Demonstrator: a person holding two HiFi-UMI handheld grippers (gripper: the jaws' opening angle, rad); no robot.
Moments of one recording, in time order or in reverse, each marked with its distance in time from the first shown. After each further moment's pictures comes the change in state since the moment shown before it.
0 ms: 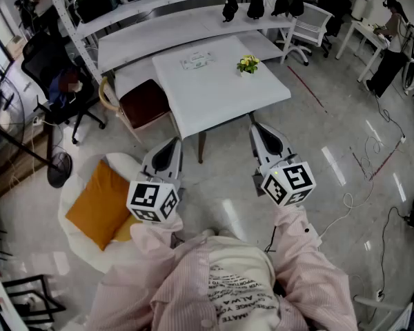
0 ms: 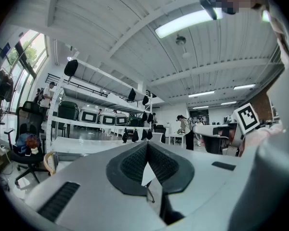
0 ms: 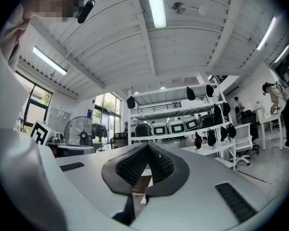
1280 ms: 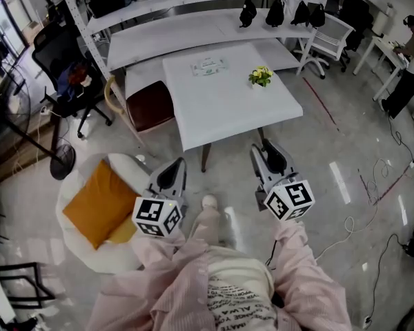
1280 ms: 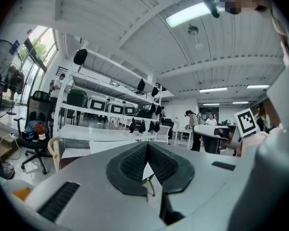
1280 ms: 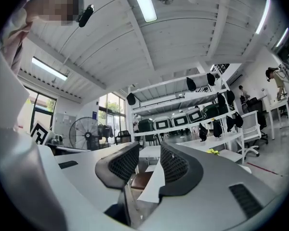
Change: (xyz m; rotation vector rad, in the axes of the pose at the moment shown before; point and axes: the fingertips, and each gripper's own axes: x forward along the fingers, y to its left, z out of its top) left arm 0.044 0.008 -0.059 -0.082 0.092 0.096; right arm 0.036 -0.062 -0.056 0.075 0.036 0.074
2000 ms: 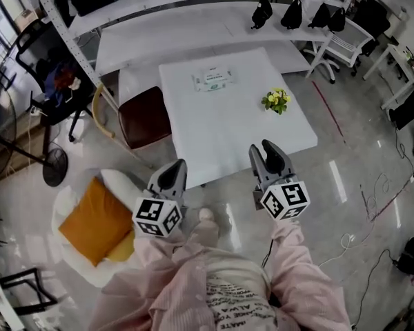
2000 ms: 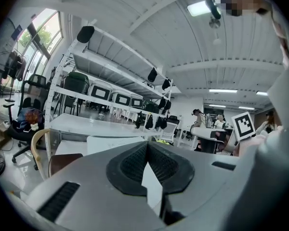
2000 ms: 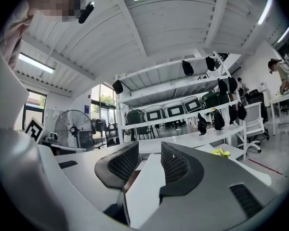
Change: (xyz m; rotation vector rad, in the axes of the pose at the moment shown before) left arm 0.186 0.128 0.000 -0.094 0.071 0.008; right arm 0.210 -0.106 -0.041 0.019 0.098 -0.043
